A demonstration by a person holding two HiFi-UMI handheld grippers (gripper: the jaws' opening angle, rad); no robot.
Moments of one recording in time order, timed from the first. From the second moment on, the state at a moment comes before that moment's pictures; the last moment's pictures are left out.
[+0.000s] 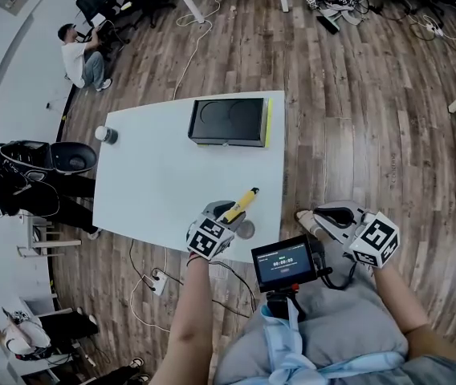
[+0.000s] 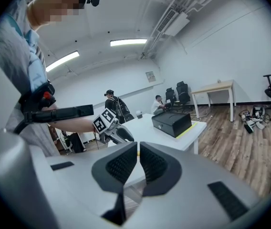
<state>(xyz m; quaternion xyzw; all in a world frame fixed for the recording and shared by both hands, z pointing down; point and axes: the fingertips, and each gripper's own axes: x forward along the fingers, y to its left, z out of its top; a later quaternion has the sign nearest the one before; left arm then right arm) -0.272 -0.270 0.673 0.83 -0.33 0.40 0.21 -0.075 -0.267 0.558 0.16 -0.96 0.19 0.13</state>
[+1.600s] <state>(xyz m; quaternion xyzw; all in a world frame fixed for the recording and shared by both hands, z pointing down) -0.270 -0.281 0.757 0.79 -0.29 0.50 0.22 -0.053 -0.272 0.571 0.17 -0.95 0.21 0.15</state>
